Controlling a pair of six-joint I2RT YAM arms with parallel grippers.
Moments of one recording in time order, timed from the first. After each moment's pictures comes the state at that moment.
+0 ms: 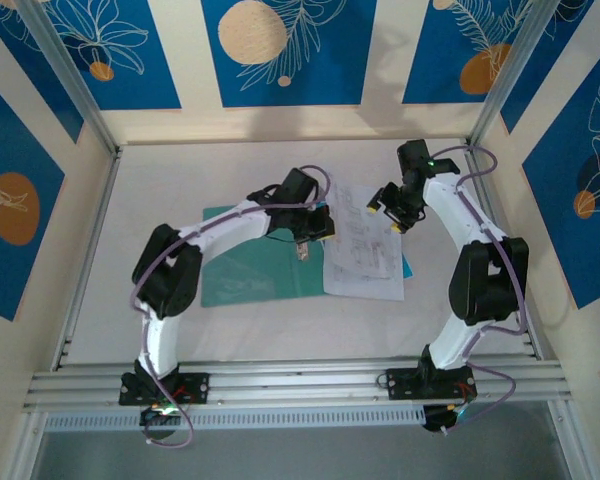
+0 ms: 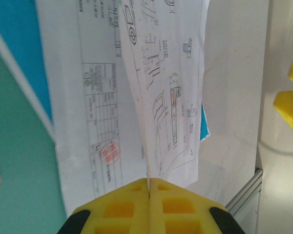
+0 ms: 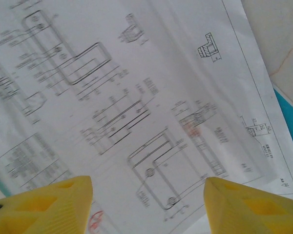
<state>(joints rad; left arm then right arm) -0.71 1.96 1.55 -0.48 0.41 -0.84 0.13 1.71 1.47 -1.03 -0.21 0.78</state>
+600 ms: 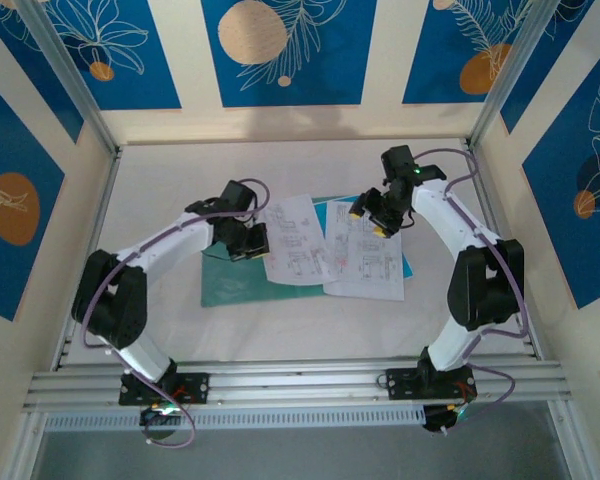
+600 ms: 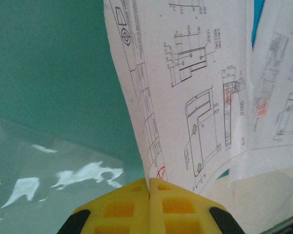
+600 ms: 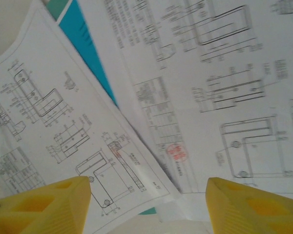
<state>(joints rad) -0.50 1.63 1.18 -0.71 0.29 -0.66 0.23 1.70 1.41 -0.95 -0.32 0.74</state>
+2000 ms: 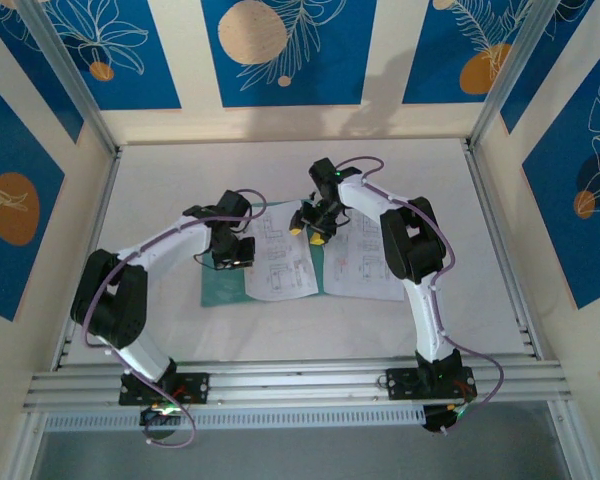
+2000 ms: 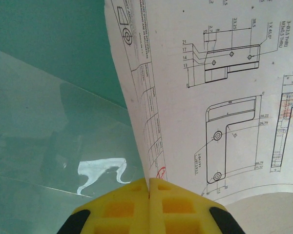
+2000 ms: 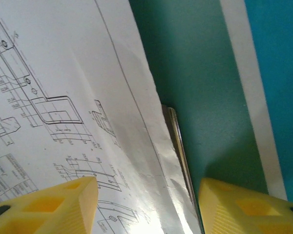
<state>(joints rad) -0.48 1.64 1.13 -0.81 0.15 -0.54 0.47 2.25 1.78 -0.91 -0.49 0.68</state>
